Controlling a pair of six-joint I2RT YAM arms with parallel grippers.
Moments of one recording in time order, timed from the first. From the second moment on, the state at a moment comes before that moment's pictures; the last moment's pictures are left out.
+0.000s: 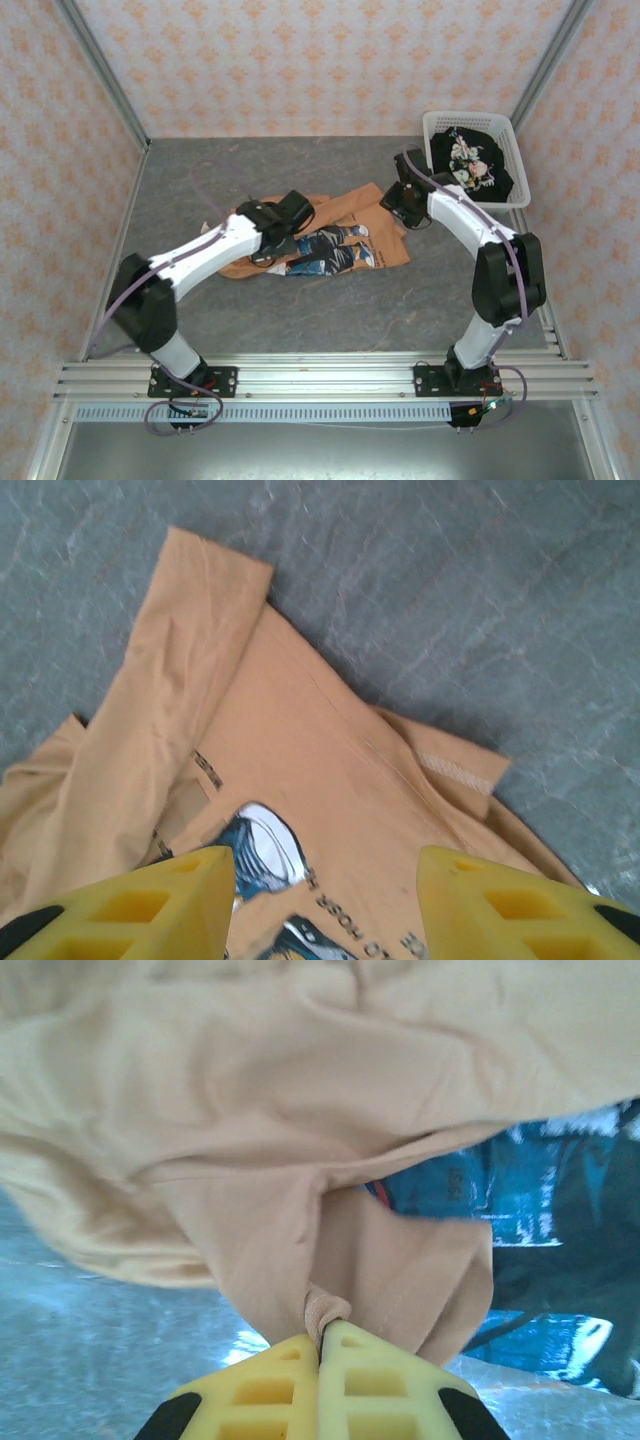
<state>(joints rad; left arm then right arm) -0.64 1.58 1.29 -1.05 -0.37 -0.96 0.29 1.73 1.36 -0.70 0.01 0.87</state>
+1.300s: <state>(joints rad) -0.59 1.20 1.09 -1.11 -0.46 -1.04 0.34 2.12 1.59 -0.53 0.02 1.02</state>
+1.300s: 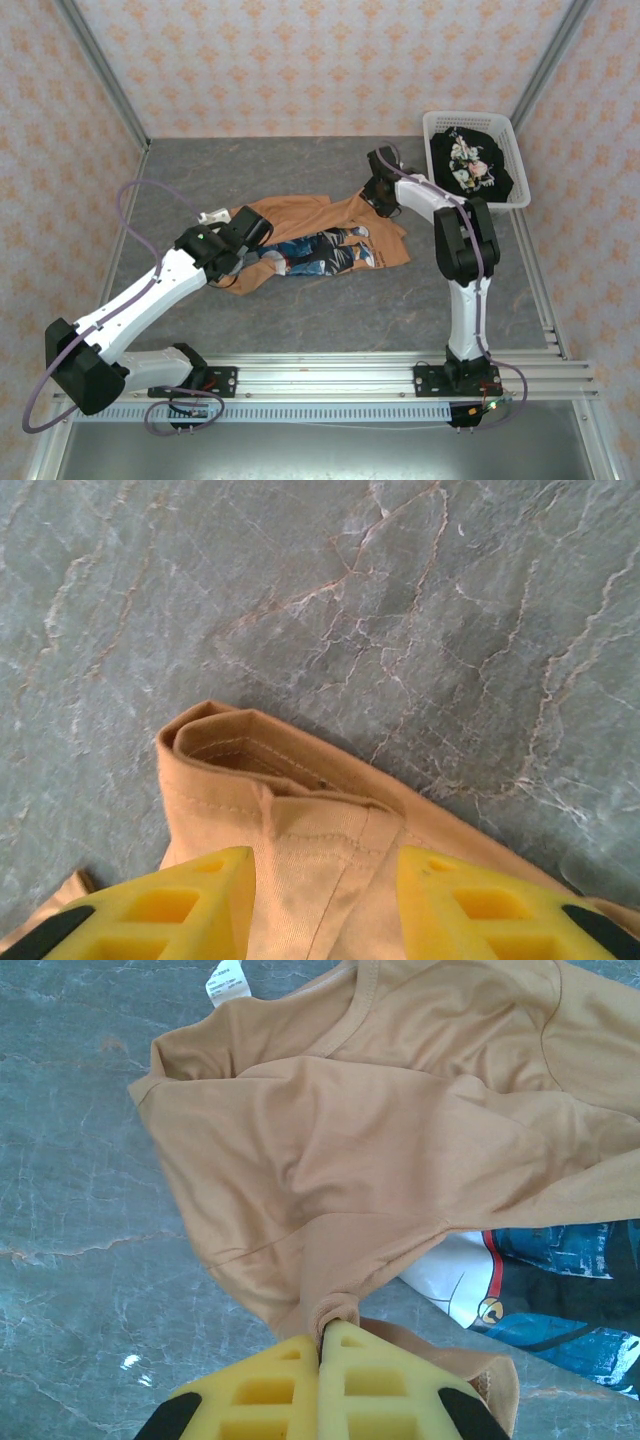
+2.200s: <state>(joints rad) -0.58 1.24 1.11 -1.11 -0.46 -1.03 0.34 2.14 1.65 -0.58 0.06 1.08</state>
